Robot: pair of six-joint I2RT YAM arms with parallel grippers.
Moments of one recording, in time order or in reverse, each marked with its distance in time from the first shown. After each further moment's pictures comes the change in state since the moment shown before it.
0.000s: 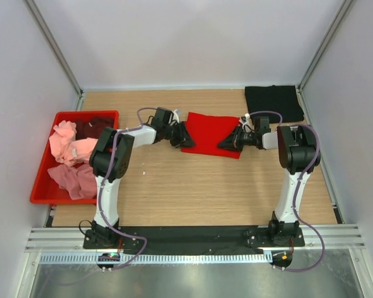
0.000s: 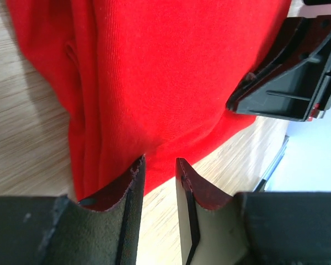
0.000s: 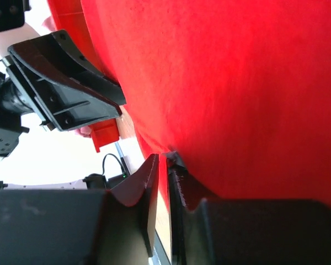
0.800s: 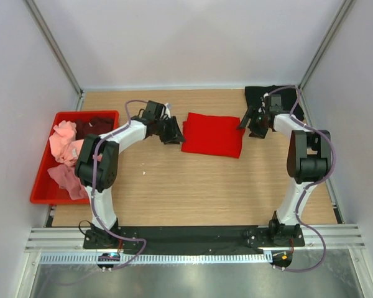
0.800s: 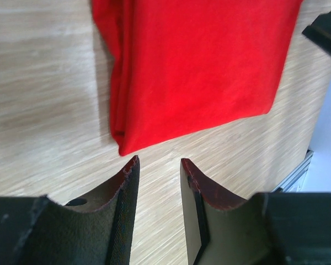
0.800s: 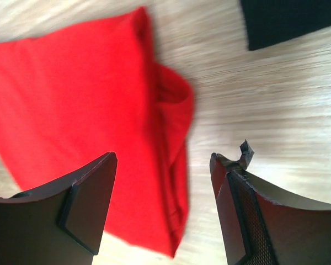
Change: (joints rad) left arm 0.032 -0.205 0.009 -0.278 -0.153 0.094; right arm -0.048 -0.194 0.270 -0.599 0.709 -0.301
